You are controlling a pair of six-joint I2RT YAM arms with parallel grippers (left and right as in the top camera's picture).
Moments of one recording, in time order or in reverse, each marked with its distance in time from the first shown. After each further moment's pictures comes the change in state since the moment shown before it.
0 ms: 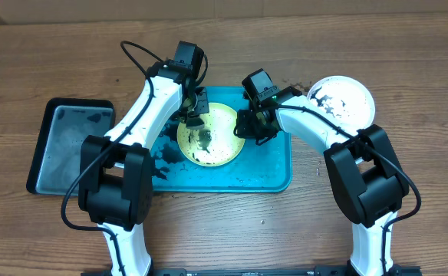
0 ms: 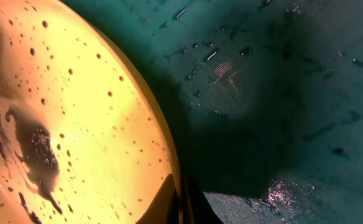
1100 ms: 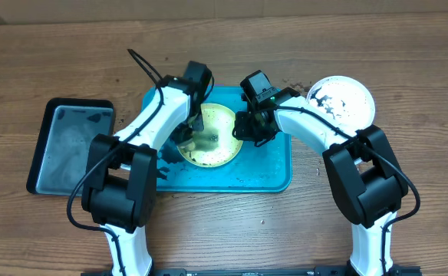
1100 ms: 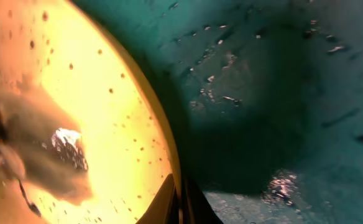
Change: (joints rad) left arm -0.035 -0.005 -0.085 -0.080 -0.302 -0.070; right arm 0.007 0.000 0.000 -0.015 -0.021 0.006
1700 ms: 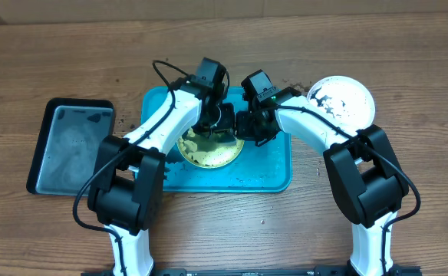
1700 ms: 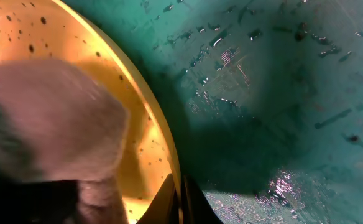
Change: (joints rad) left arm -0.069 0.002 -0.034 0.168 0.515 0.047; right arm -0.003 0.000 0.000 0.000 0.003 0.000
